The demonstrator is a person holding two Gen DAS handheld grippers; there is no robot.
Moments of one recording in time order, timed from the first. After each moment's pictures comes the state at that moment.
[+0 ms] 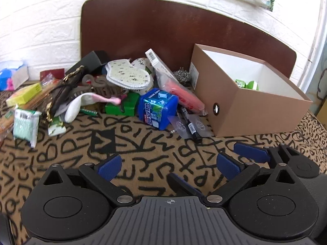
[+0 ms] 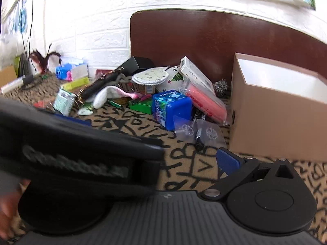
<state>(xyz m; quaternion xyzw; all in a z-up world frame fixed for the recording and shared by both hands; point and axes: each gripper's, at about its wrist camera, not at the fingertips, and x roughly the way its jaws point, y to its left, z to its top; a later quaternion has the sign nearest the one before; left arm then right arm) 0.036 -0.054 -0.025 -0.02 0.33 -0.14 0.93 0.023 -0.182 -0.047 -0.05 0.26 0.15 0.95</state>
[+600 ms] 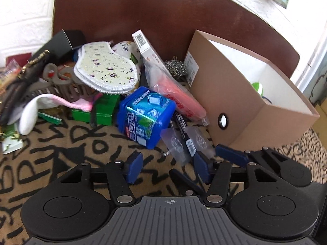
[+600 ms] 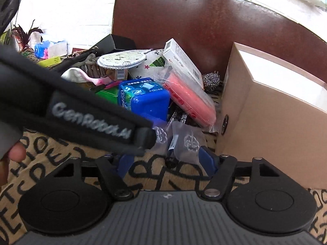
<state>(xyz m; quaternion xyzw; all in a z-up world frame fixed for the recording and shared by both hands) 0.134 -0.066 -0.054 -0.08 0.38 -0.20 0.90 0.093 -0.183 -0.068 -0.10 0.29 0.12 0.95</state>
